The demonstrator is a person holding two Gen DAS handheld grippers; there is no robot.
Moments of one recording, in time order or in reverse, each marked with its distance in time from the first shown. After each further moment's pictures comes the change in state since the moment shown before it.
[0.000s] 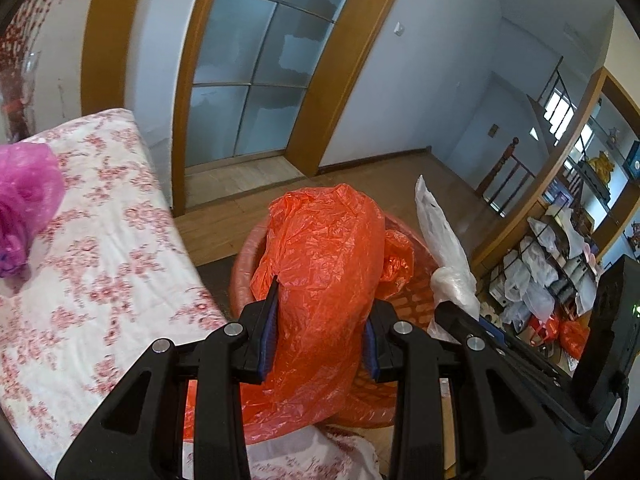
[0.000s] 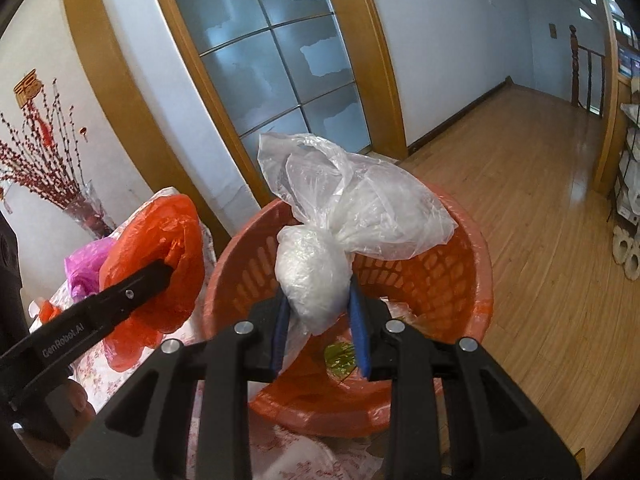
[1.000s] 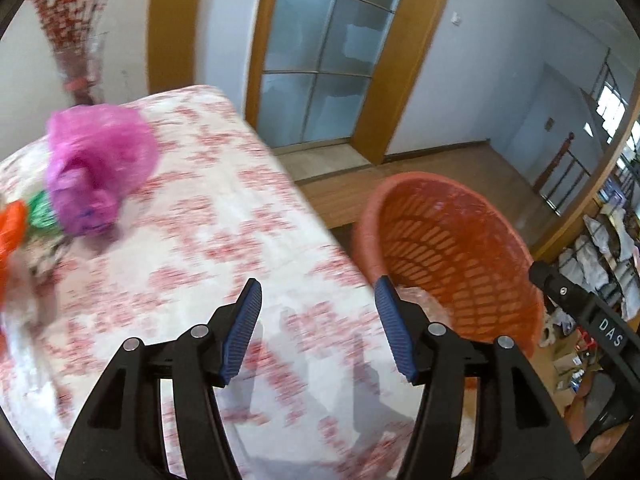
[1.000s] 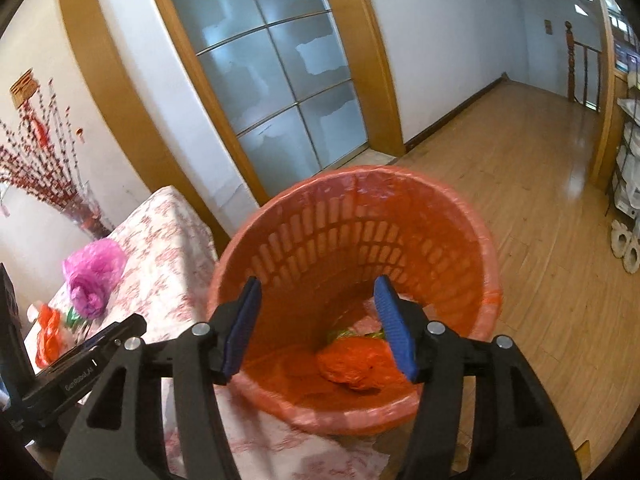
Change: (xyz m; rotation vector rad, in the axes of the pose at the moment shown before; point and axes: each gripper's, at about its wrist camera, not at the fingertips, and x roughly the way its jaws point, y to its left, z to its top) left arm -0.042 0.068 -0.026 -0.048 0.036 0.242; right arm 0.000 0.015 -0.004 0.001 0.010 0.000
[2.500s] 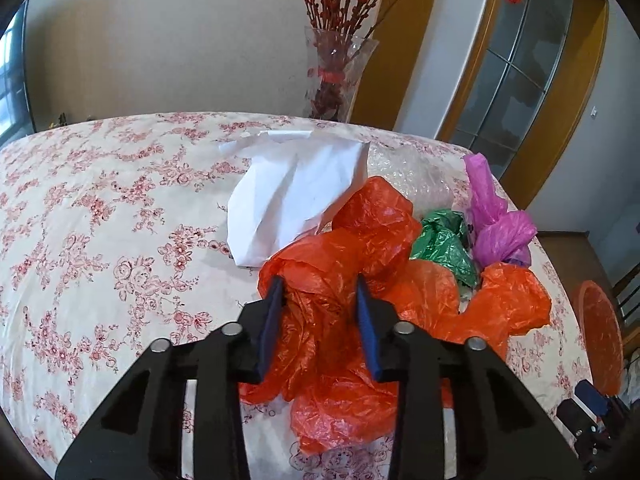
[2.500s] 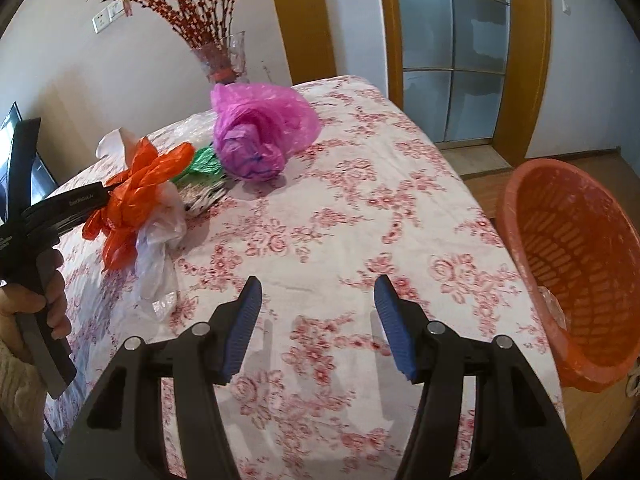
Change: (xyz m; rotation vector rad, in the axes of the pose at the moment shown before) left arm -0.062 0.271 0.000 -0.300 -0.120 0.339; right arm 0.024 0.225 -0.095 -0.446 0.209 0.220
